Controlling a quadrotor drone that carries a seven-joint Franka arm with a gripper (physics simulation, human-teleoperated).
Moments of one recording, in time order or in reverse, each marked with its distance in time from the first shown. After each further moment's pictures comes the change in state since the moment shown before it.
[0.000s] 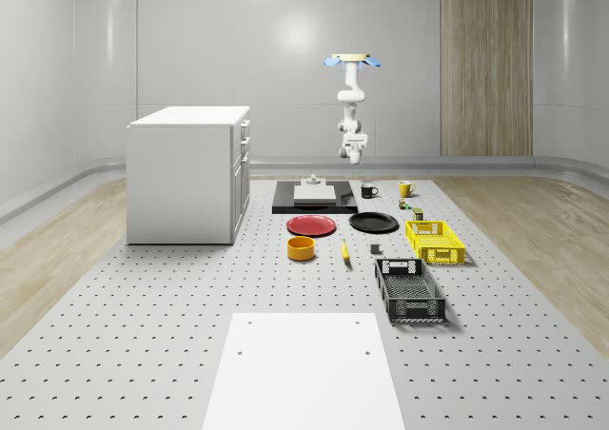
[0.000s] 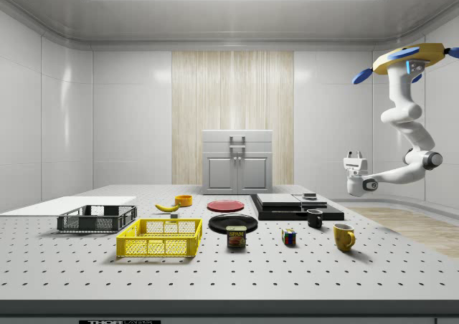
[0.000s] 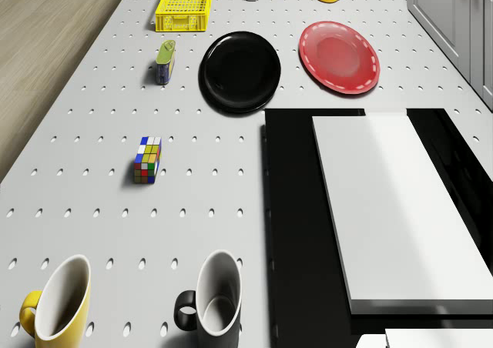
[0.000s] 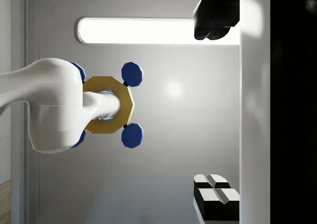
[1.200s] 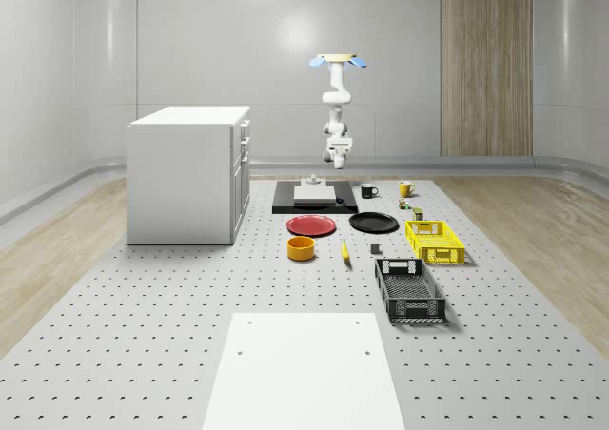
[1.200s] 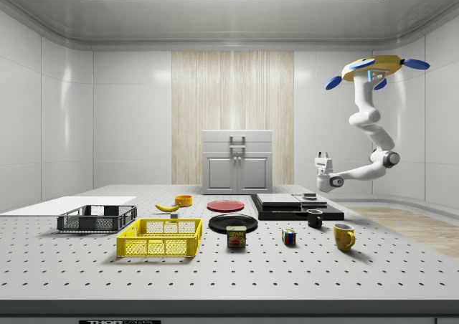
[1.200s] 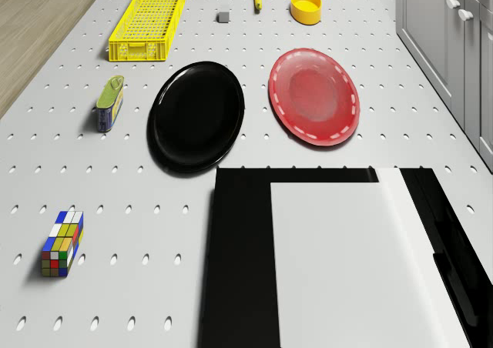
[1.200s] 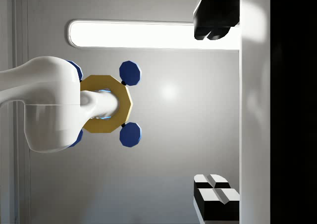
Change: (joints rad) arm -0.004 -0.011 0.007 -0.008 -0.008 0.015 0.000
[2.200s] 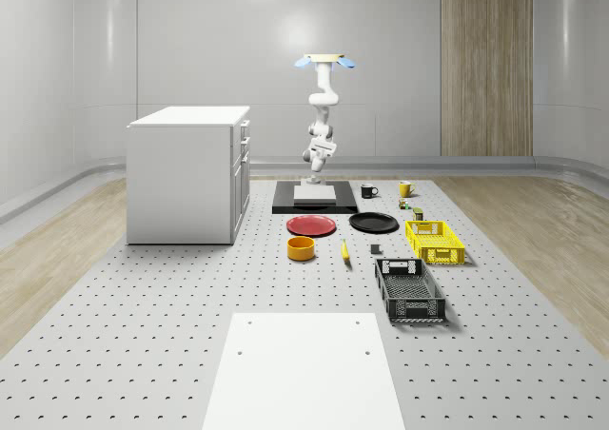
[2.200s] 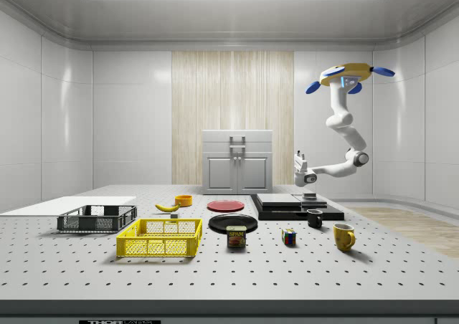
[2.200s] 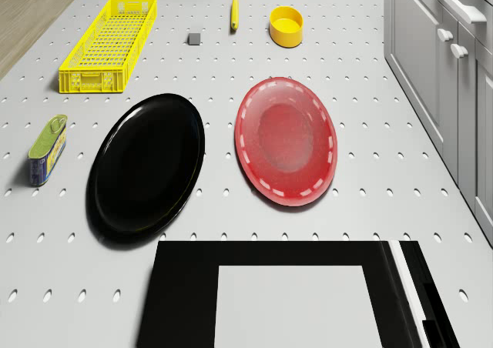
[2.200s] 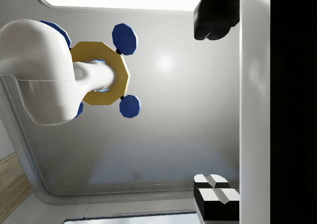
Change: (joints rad) arm -0.053 -0.016 0.169 -0.034 -0.238 0.019 0.032
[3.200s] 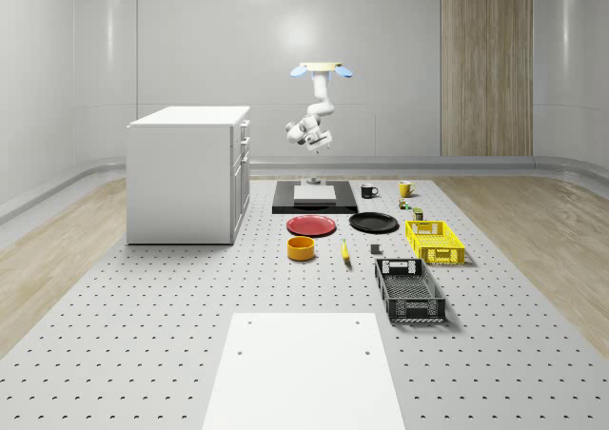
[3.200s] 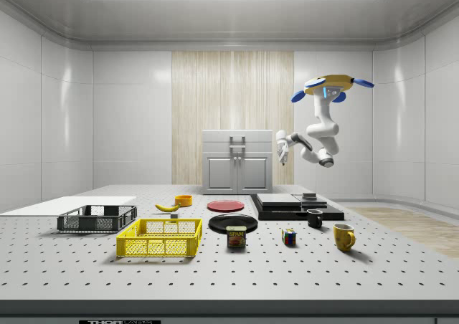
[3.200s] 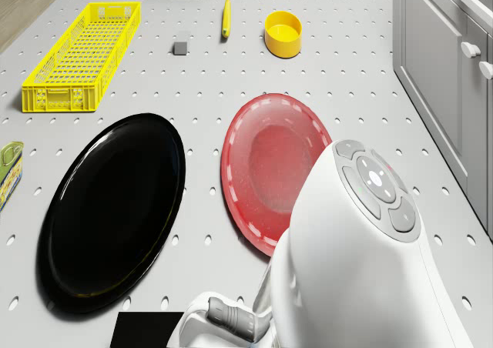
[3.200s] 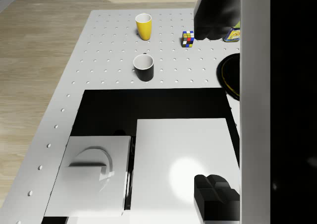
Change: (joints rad) arm -0.694 -0.214 0.940 -0.769 -1.615 -0.145 0.569
